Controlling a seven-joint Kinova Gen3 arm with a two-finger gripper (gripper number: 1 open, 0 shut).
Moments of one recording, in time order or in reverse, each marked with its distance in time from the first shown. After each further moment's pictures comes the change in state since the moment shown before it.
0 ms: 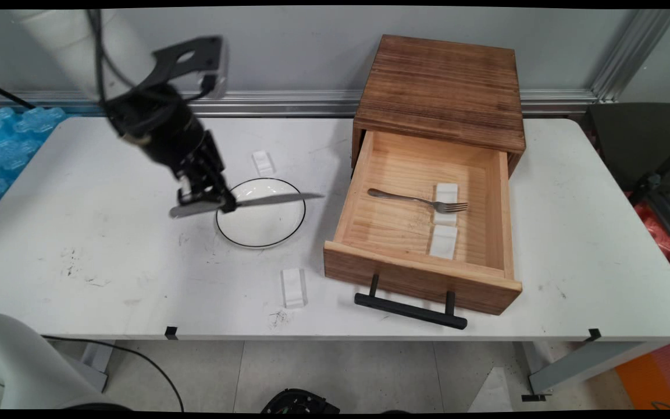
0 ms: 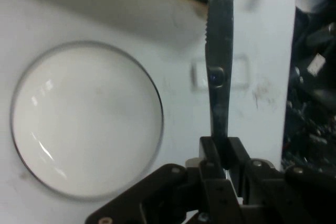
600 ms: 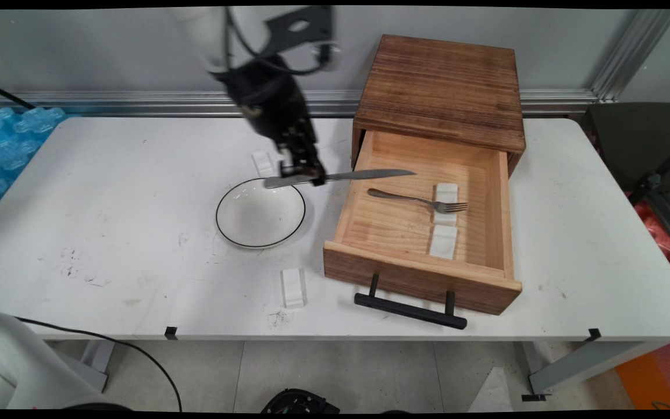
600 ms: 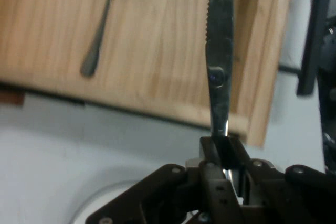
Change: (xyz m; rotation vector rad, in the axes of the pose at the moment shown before) arm 0.110 -0.014 0.024 0.029 0.090 0.154
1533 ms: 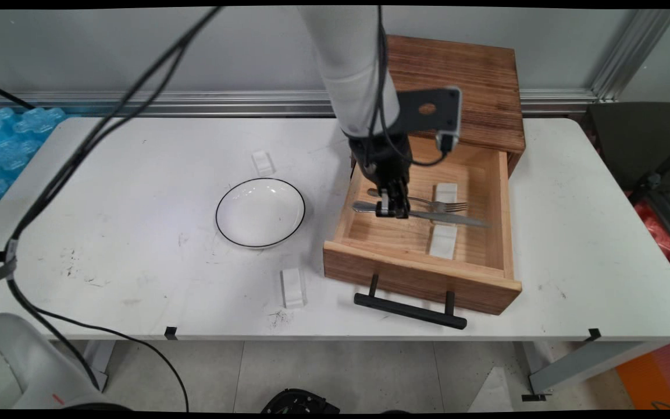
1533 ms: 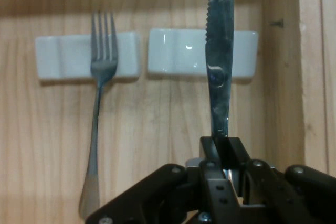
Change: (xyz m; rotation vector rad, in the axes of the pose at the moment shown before) arm 0.099 -0.002 0.130 -0.007 -0.016 0.235
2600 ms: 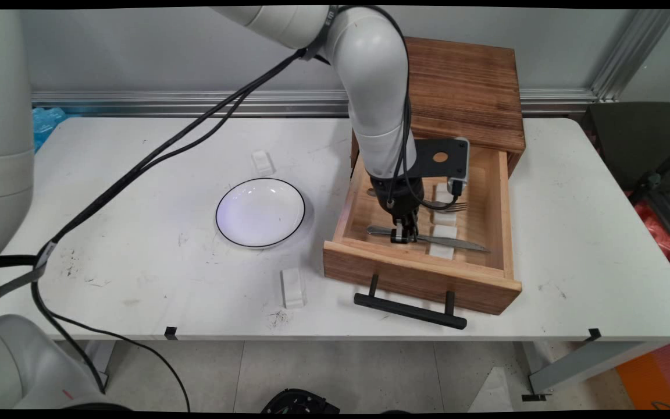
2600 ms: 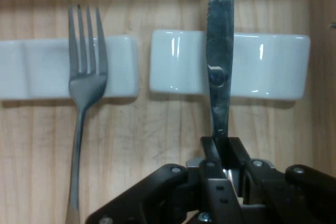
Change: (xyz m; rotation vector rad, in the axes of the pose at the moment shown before) arm 0.004 -0.011 0.090 -0.018 -0.021 -0.006
